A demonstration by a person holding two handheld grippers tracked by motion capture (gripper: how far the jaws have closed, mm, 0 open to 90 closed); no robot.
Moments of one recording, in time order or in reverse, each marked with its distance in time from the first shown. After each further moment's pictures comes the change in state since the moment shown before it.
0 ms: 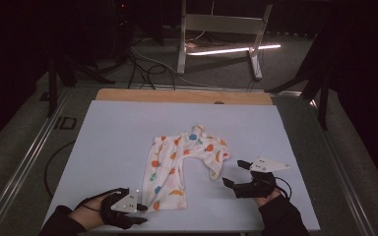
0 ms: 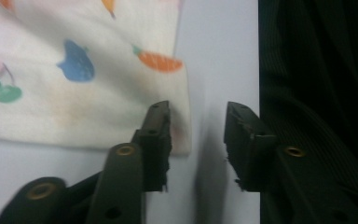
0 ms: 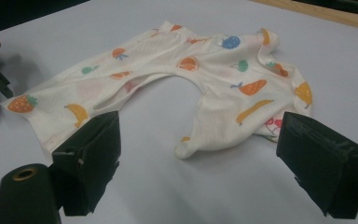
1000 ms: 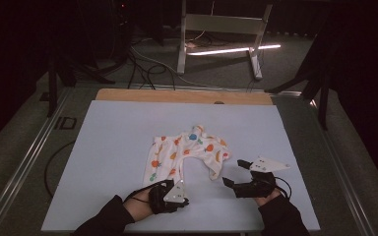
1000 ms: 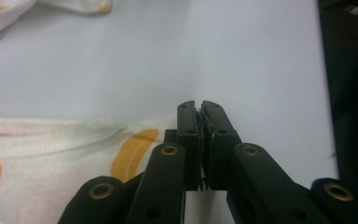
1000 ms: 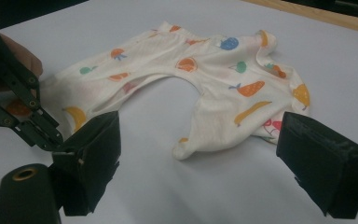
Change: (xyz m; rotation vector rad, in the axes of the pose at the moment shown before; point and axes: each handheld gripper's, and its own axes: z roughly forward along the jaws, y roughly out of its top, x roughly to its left) left arm 0.013 0.088 0.079 -0.054 0.028 0.009; right arm -0.001 0.000 0.001 -0.002 -0.007 -0.007
